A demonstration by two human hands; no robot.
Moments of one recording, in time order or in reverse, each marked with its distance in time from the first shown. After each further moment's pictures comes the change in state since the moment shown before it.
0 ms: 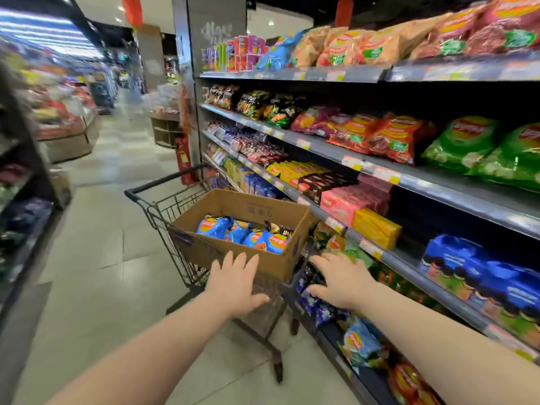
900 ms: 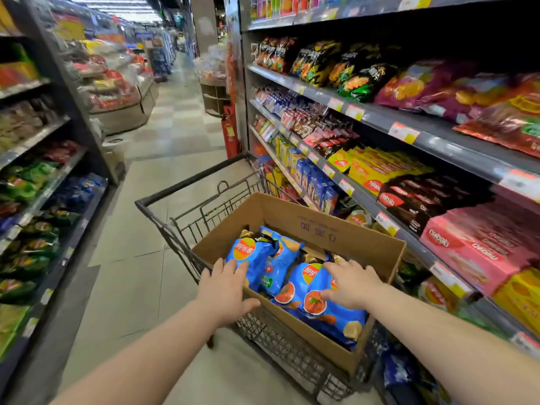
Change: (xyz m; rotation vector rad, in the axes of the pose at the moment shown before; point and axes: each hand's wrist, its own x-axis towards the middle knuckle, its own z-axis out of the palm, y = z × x) left_hand 0.309 -0.190 0.048 -0.019 -0.145 -0.271; right_hand 0.432 -0.026 0.009 0.014 -0.211 -0.144
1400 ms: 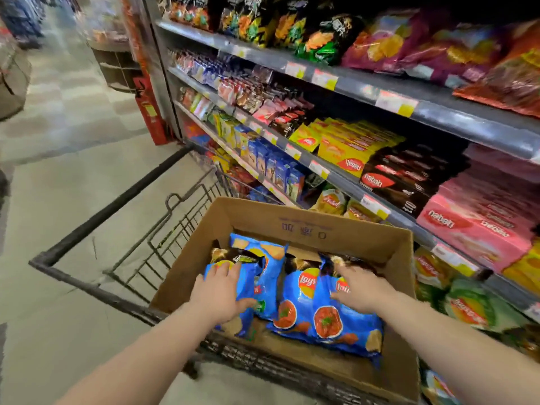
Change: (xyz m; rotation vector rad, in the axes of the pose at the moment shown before) left_hand 0.200 -0.055 0.031 0.016 -0.148 0.270; right_hand 0.122 0.005 0.020 0.221 -0.108 0.331
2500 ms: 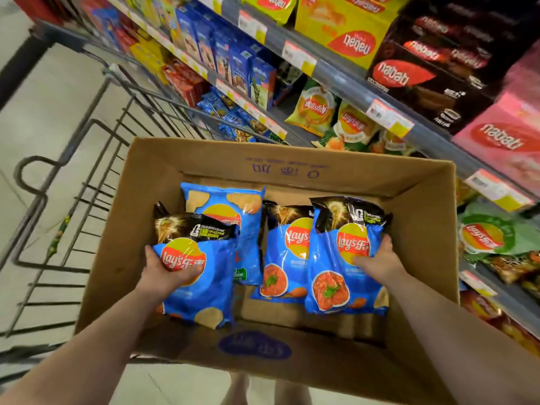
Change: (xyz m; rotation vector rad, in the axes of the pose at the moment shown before) left_hand 0.154 -0.072 0.099 -0.905 -0.289 -0.588; right_hand 0.129 0.073 0.119 0.934 -0.032 0.809
